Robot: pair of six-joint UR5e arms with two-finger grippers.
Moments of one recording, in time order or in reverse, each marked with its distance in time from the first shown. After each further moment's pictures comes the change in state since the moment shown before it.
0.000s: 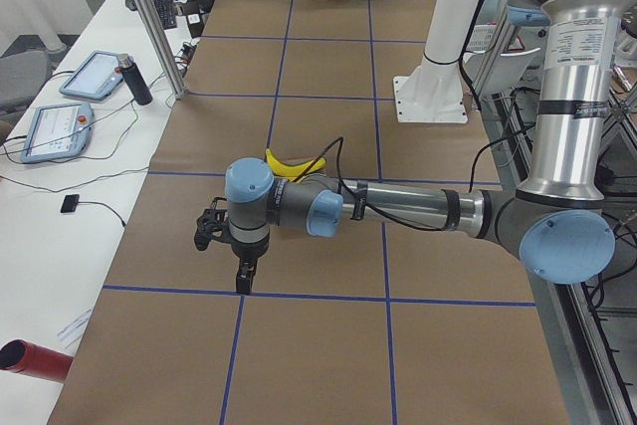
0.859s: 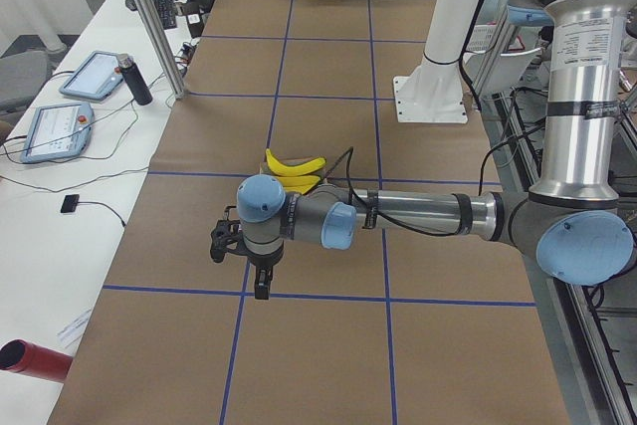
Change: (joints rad) left arm -0.009 0.043 -0.005 0.002 -0.104 -0.005; right arm 0.045 -0.041 -0.035 0.011 0.114 0.005
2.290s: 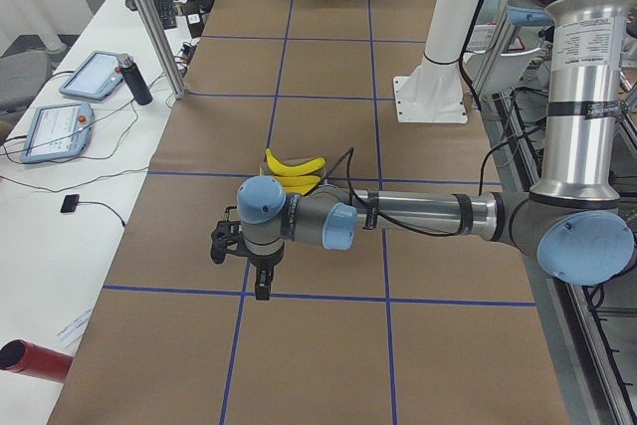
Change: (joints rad) left arm -0.003 0.001 0.001 0.002 -0.003 0.000; right arm 0.050 0.010 0.118 -0.172 -0.030 -0.002
